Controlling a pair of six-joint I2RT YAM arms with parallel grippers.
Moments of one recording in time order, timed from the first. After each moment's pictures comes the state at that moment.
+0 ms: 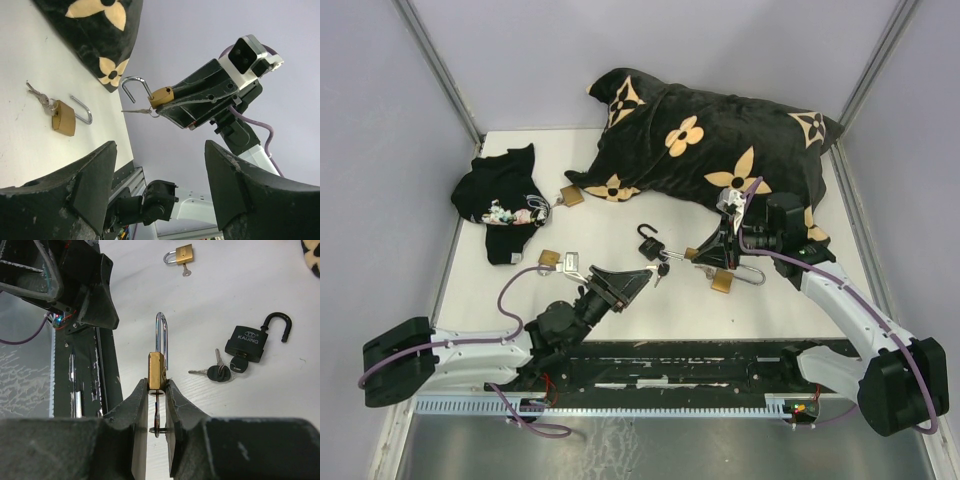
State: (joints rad) left arm -1.19 0.93 0.12 0.95 -0.50 -1.26; right arm 0.31 1.09 0.73 -0.12 -1.04 -0.11
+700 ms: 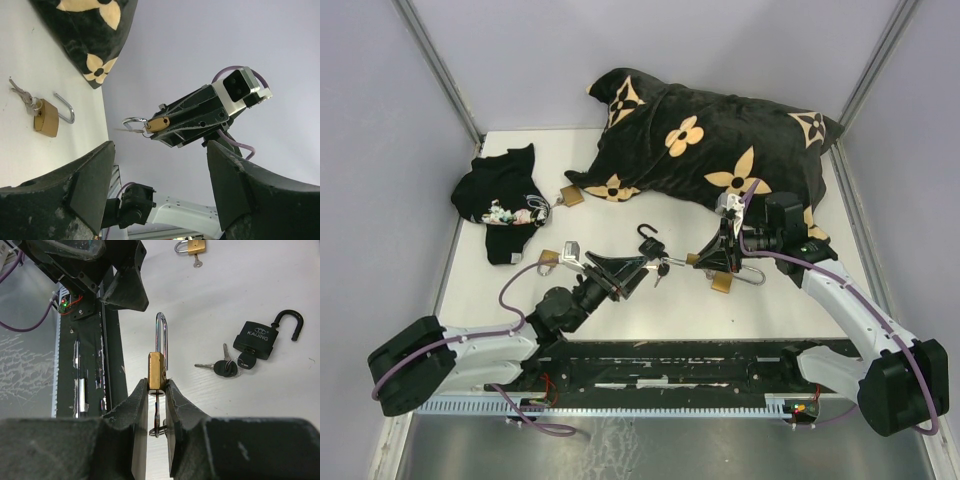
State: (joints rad) left arm -0.98 1.03 0.13 1.03 -0.25 -1.44; right arm 0.31 1.09 0.77 -0.26 -1.08 -0.23
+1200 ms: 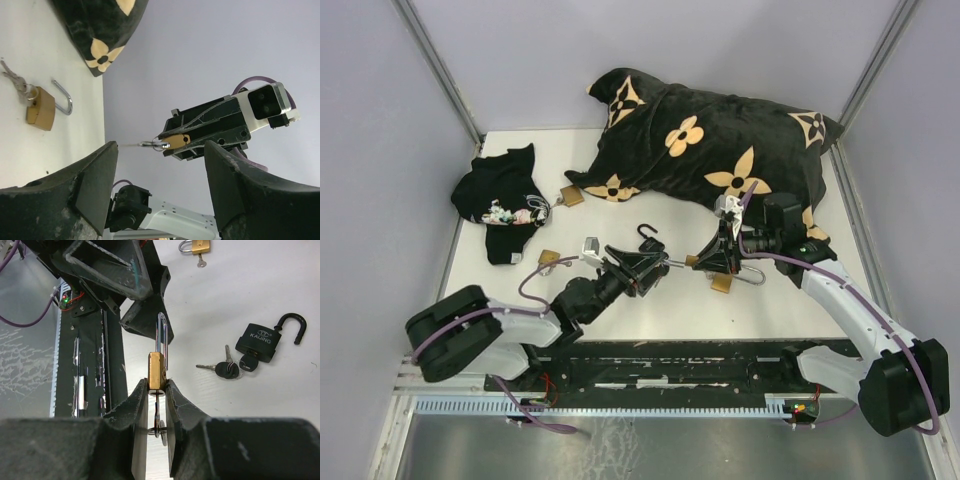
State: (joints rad) left arm -0.98 1.30 0.21 1.15 -0.22 -1.56; right arm 0.32 1.09 0.77 -0.27 -1.08 -0.26
